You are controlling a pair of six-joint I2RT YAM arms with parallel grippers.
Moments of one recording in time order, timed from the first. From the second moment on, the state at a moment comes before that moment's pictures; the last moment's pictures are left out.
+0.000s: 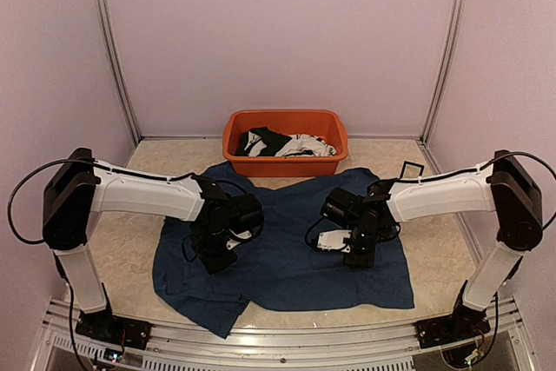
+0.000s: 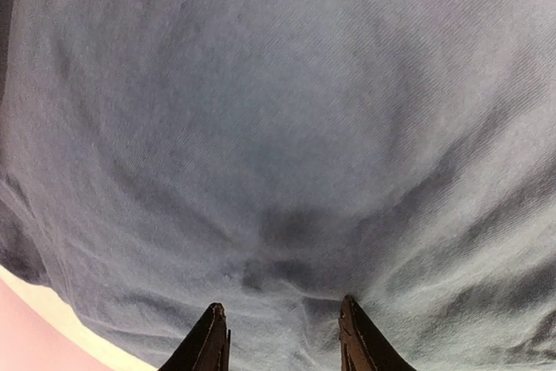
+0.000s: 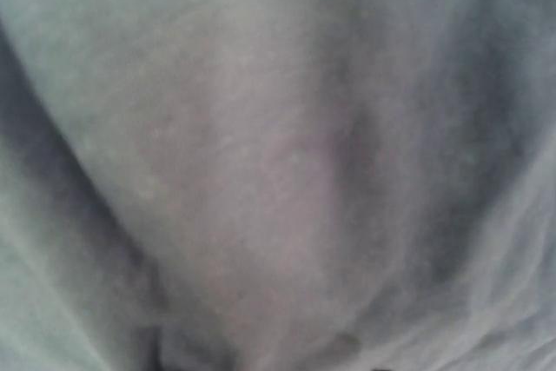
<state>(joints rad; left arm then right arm) -0.99 1.85 1.22 -1.03 -0.22 -0.12 0.92 1.71 1.03 -0.77 0.20 -0.44</state>
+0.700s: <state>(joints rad) -1.00 1.88 1.19 -0.98 -0.14 -0.07 0.90 1.76 1.05 -0.76 0.16 -0.44</state>
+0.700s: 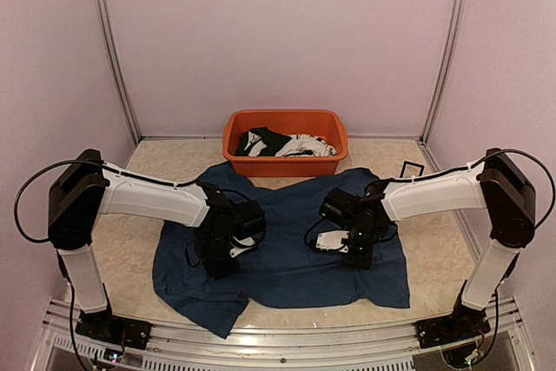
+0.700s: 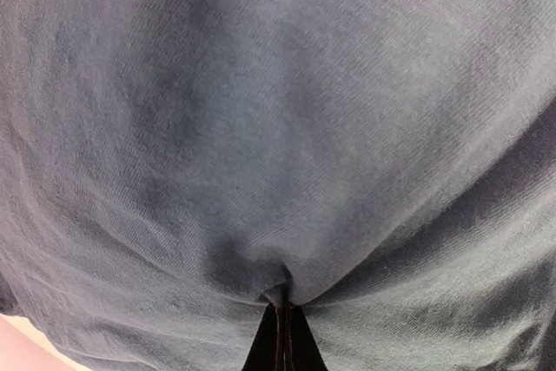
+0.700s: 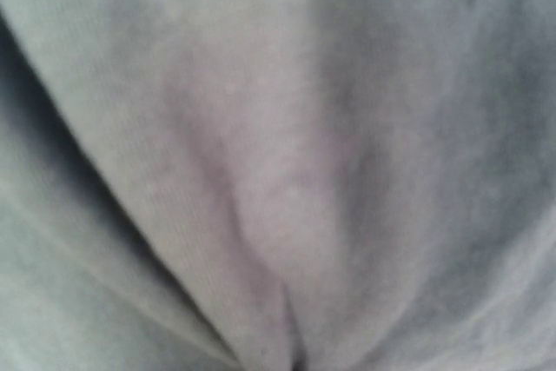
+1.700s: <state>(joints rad) -1.02 1.74 1.18 -0.97 -0.30 -0.13 0.90 1.56 0.99 -0.74 0.19 -0.44</state>
